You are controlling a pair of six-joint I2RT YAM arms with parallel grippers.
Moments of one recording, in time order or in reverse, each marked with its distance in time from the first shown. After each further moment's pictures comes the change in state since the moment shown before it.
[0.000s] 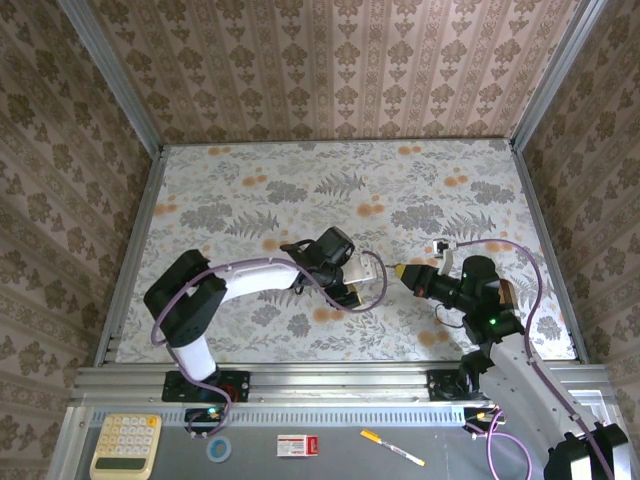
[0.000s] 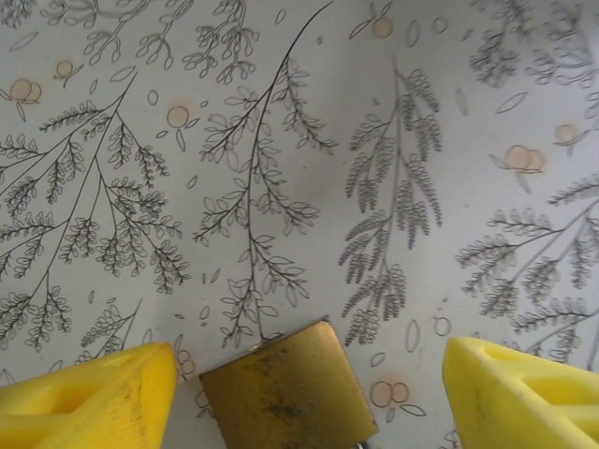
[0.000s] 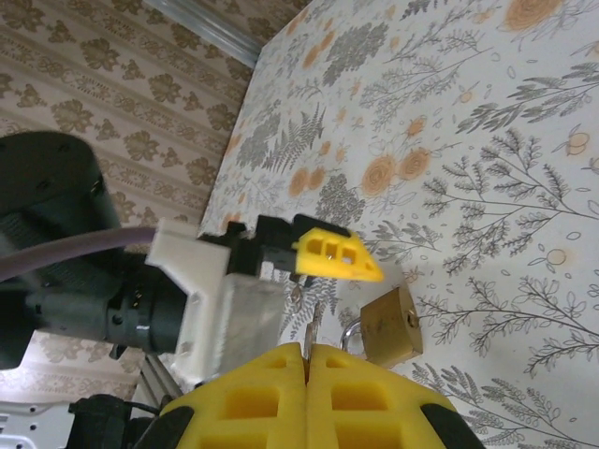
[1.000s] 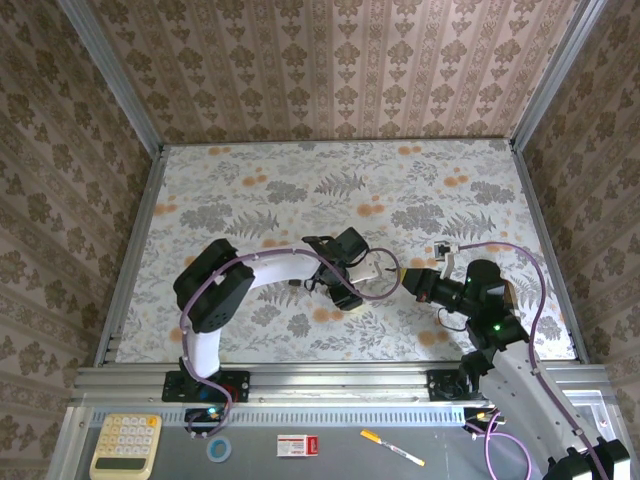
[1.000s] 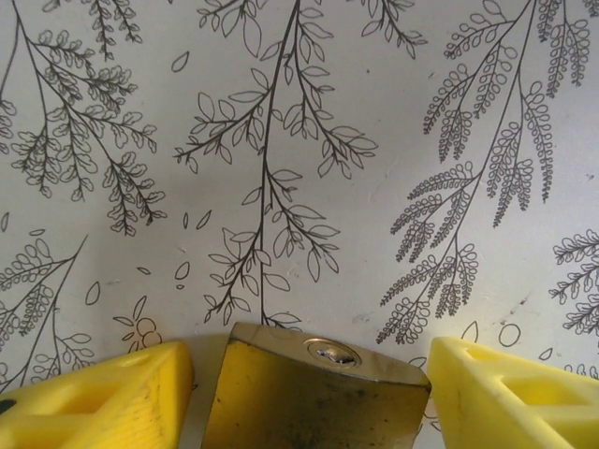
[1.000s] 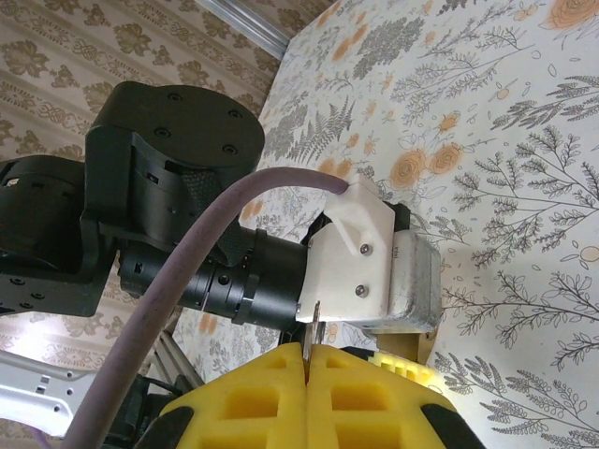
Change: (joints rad) left arm -0.018 0.160 0.158 -0.217 -0.096 -0.161; right arm -0.006 -0.086 0.000 -0.053 -0.042 -0.019
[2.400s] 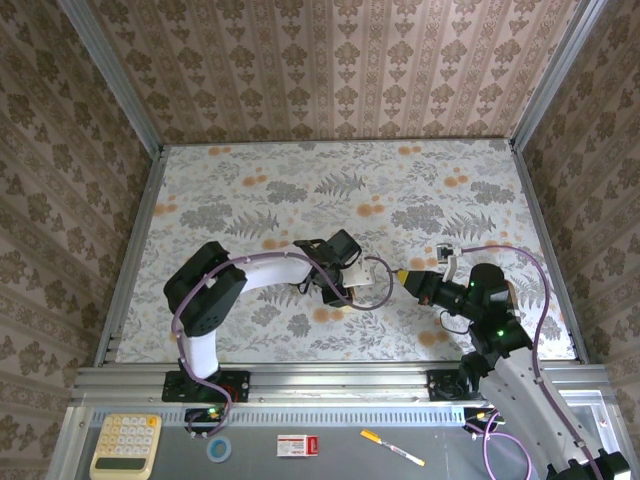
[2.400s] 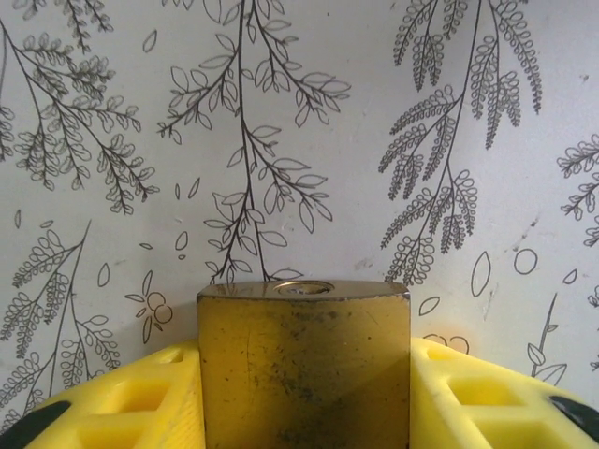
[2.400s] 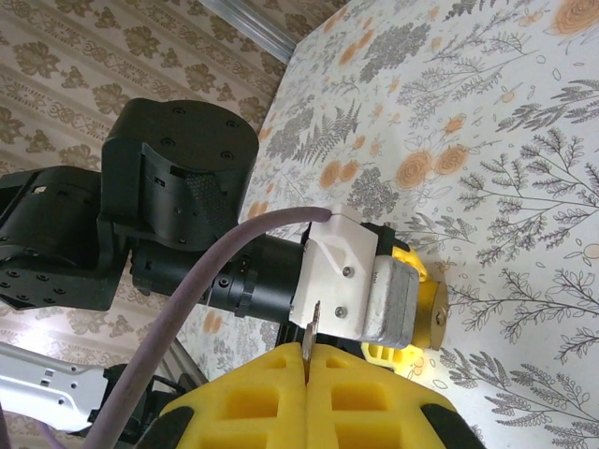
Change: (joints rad) left arm 0.011 -0.051 -0.093 0.078 -0.002 0.188; right arm -0.002 -0.075 0.000 -0.052 0.000 0.000
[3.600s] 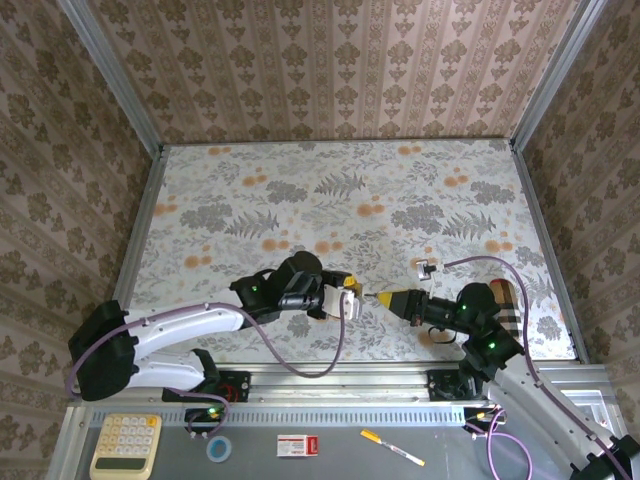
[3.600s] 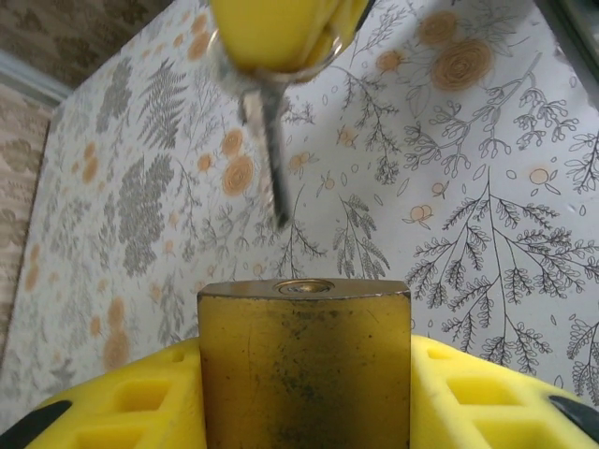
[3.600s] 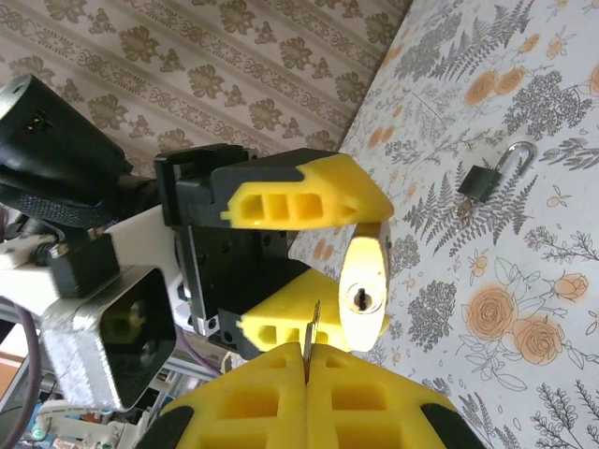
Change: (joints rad) left arm -0.136 -0.623 -0.377 0.349 0.033 0.381; right arm 0.244 -0.074 -0.147 0.279 -0.054 0.209
